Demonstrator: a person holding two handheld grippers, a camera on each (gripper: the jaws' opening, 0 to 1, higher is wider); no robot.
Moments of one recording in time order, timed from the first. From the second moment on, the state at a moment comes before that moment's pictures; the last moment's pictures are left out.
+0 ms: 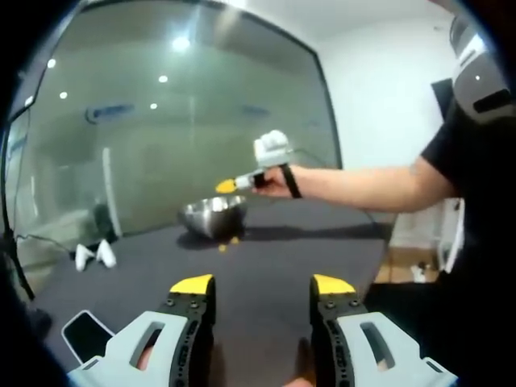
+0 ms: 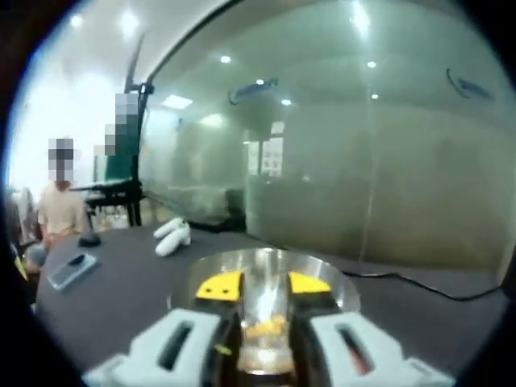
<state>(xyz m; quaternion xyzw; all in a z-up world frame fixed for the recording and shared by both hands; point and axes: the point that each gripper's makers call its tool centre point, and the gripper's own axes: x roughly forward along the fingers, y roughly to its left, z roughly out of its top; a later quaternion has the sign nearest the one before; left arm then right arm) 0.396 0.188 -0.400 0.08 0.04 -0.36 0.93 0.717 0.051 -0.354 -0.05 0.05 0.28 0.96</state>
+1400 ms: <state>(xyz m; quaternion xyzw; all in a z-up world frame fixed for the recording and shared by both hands) 0.405 0.187 -0.407 0.08 0.05 -0.37 0.92 0.614 0.015 -0.398 -0.06 0.04 0.32 0.94</state>
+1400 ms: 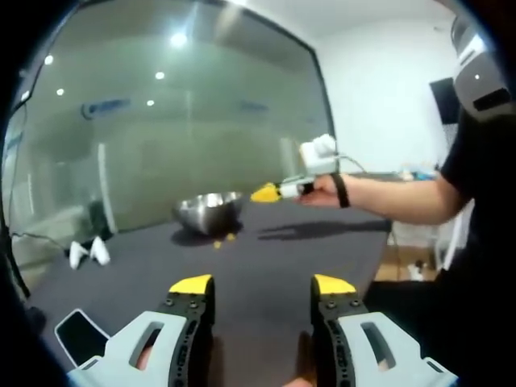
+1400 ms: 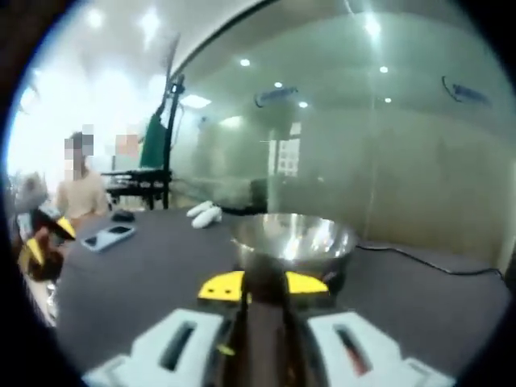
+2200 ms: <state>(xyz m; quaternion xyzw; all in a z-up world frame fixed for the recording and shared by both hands) 0.402 0.191 -0.406 0.08 0.05 -0.37 0.92 0.625 0.044 -0.450 -0.09 0.11 0.37 0.92</state>
